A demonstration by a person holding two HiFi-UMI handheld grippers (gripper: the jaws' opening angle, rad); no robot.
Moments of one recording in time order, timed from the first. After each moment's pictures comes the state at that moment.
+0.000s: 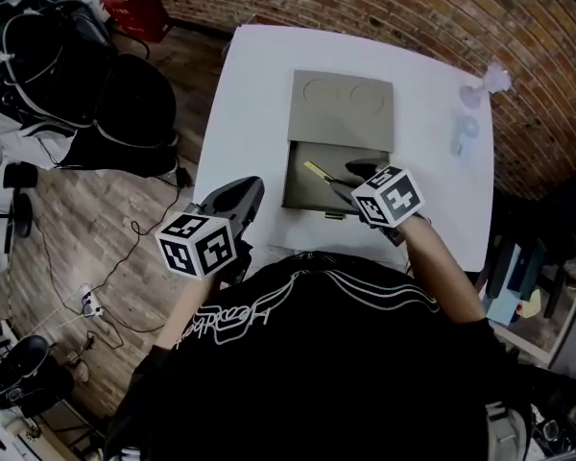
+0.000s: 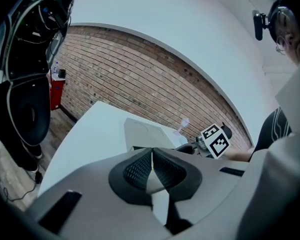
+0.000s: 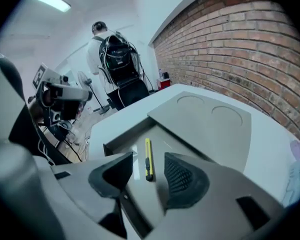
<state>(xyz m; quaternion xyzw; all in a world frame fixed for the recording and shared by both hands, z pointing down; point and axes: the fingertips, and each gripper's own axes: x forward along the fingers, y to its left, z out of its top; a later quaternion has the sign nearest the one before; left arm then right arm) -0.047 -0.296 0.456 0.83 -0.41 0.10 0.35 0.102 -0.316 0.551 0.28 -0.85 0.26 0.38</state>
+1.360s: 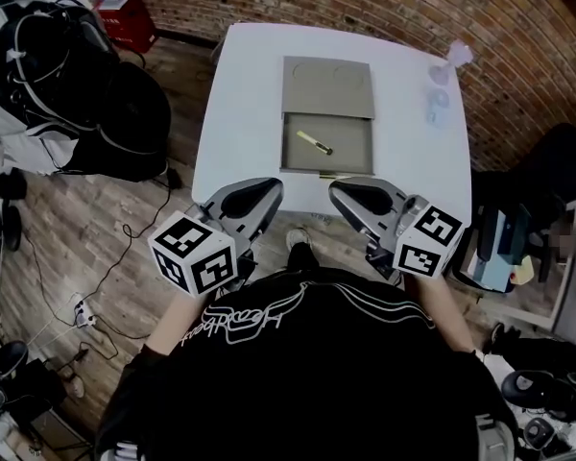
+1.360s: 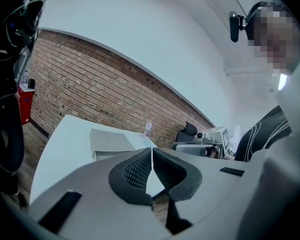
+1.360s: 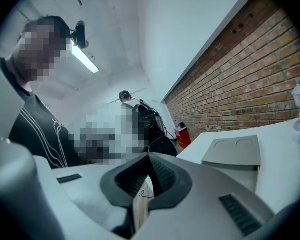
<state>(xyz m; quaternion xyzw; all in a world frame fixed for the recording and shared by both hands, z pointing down) -0.018 -0.178 0.356 0.92 -0.28 0.06 0.27 0.058 -0.167 0.353 0.27 -0.94 0.22 0.04</state>
